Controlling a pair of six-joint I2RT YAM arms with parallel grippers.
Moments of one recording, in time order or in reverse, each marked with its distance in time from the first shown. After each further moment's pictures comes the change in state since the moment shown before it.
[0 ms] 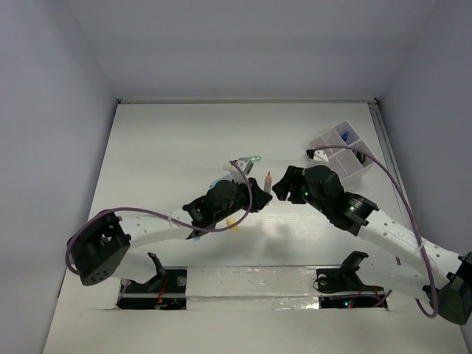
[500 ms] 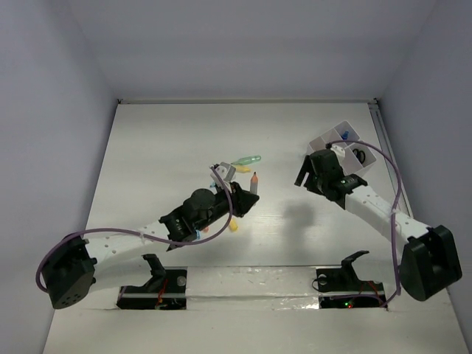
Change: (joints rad) left arm 0.005 -0.291 -0.144 -0.050 -0.058 0.101; right arm -0.328 0.214 0.023 -0.109 0.076 -0.006
